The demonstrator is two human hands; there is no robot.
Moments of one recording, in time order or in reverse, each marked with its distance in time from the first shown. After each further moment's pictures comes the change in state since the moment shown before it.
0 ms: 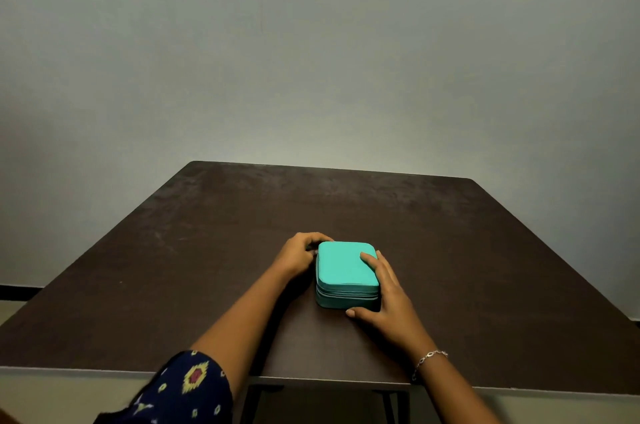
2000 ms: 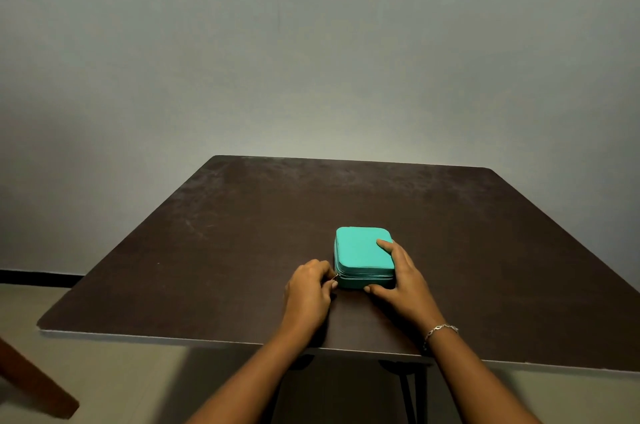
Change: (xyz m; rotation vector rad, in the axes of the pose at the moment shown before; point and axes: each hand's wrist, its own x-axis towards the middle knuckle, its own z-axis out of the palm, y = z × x) left_hand -0.113 0.021 0.020 0.387 0.339 0.020; right_hand 0.002 -0.005 0.003 -0.070 0.048 0.036
